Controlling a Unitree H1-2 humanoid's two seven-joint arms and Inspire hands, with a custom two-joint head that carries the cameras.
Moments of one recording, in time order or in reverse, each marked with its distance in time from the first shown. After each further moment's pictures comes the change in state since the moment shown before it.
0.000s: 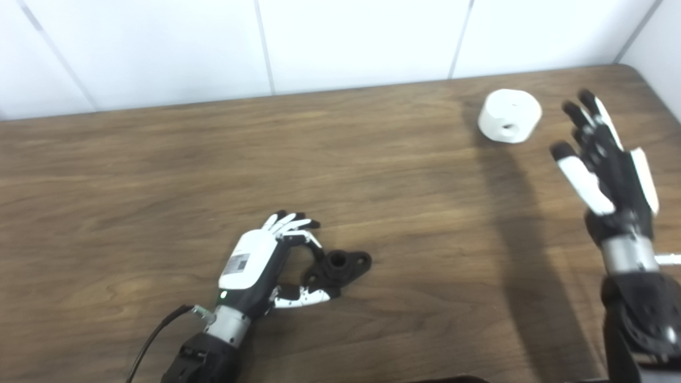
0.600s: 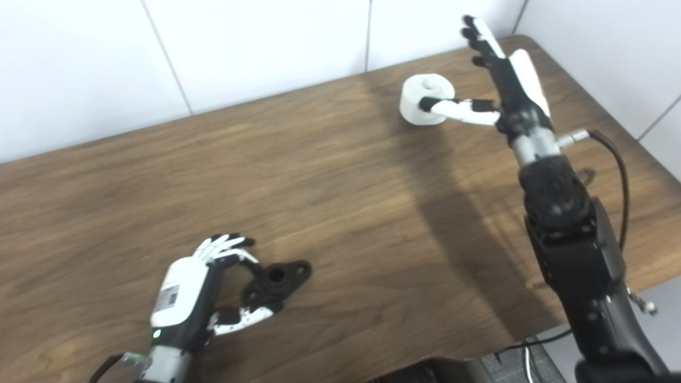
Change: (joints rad) left arm -0.002 0.054 0.028 -0.009 -0.032 -0.035 -0.004; right arm -0.240 -0.135 0.079 0.096 -0.346 0.213 0.093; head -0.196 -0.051
